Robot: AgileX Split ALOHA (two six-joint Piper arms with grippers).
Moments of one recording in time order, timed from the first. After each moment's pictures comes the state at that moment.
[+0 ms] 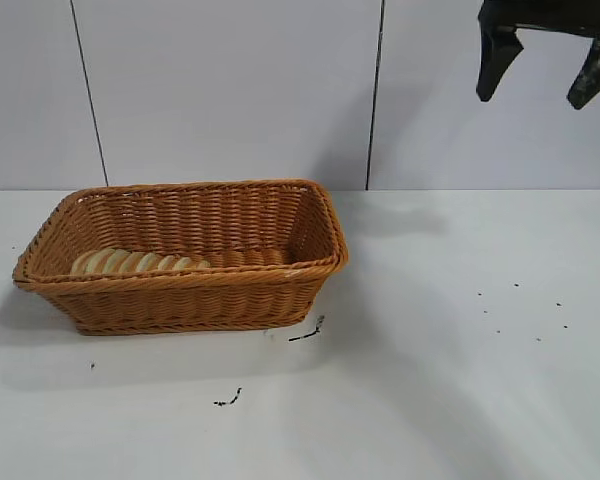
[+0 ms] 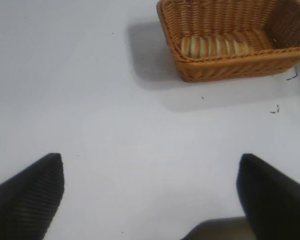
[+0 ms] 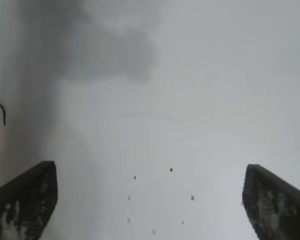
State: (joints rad) left arm -0.02 -0.01 -0.50 -0.04 1.07 0.08; right arm 0.02 1.62 -1.48 0.10 1.21 -0.09
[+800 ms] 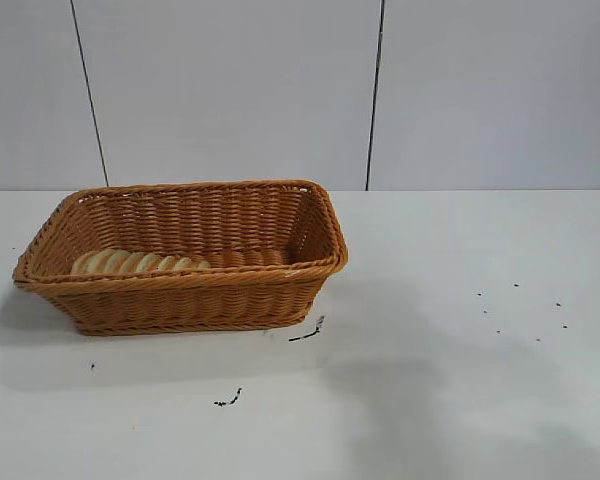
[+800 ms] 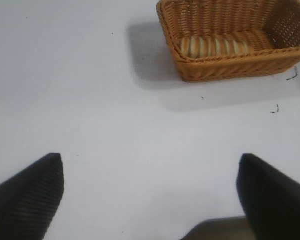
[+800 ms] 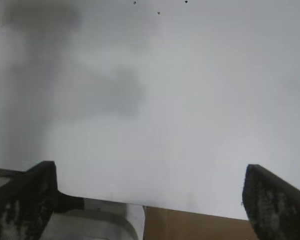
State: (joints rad) left arm -0.02 -0.01 -0.50 -0.04 1.07 0.08; right arm 0.02 0.43 -0.51 0.04 1.02 -0.09
